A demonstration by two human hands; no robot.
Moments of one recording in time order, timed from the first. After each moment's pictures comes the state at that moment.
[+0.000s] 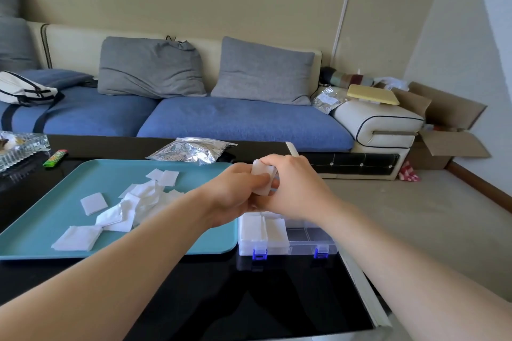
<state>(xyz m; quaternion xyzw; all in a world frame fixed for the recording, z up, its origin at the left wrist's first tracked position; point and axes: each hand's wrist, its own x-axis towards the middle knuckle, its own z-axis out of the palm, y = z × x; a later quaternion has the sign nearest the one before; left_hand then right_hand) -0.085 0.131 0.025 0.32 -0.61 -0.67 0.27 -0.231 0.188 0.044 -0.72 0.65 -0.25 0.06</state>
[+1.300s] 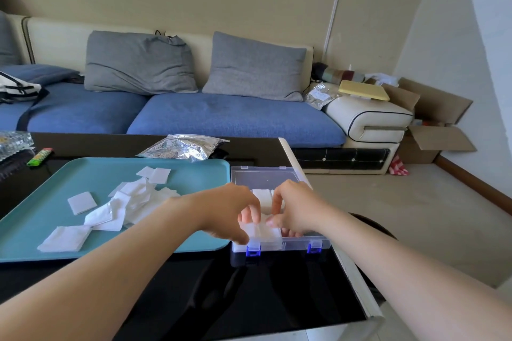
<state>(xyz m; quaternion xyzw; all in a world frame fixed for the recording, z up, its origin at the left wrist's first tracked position) -0.062 0.128 0.015 0.30 -0.93 -0.19 -0.03 -0.254 0.188 0.007 -0.64 0.74 -0.09 0.19</state>
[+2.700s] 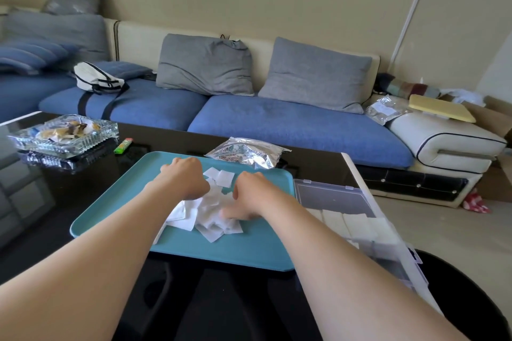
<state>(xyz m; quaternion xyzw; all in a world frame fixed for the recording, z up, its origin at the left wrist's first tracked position) 0.094 0.011 -0.004 0.70 -0.70 -0.11 0.04 -0.072 0.068 0.003 -0.73 0.66 -0.04 0.15</state>
